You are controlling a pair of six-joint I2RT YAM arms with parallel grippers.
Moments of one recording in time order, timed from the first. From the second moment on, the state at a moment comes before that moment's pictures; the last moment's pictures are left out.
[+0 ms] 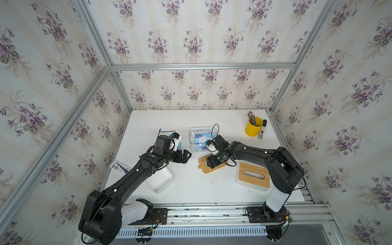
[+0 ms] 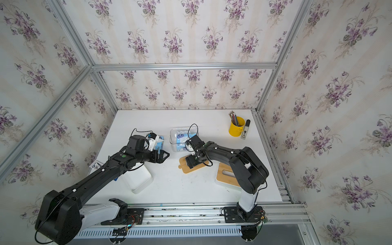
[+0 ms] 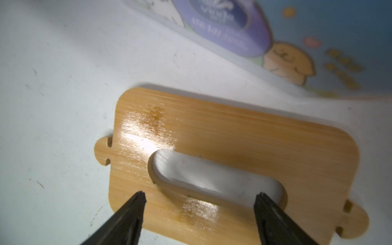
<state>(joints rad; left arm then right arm) -0.37 1.19 0.73 -0.34 0.34 -0.26 0.71 1.78 1.06 -0.51 -0.13 0.15</state>
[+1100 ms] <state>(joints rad) -0.37 1.18 0.73 -0.35 0.32 -0.24 0.88 1.66 0.96 -0.61 -0.10 -0.18</state>
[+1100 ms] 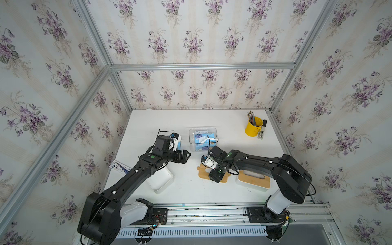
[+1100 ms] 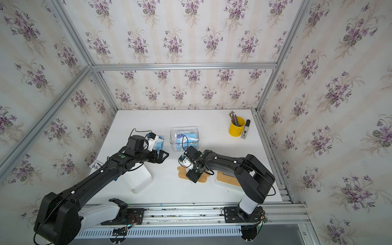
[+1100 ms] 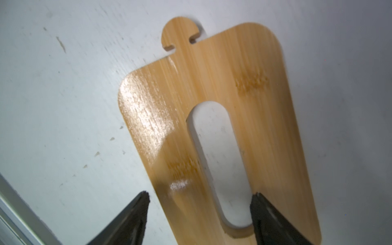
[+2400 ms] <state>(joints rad) -0.36 1.20 0.69 -0.36 0.34 -0.28 0.94 1.67 0.91 -0.55 -0.08 -0.40</state>
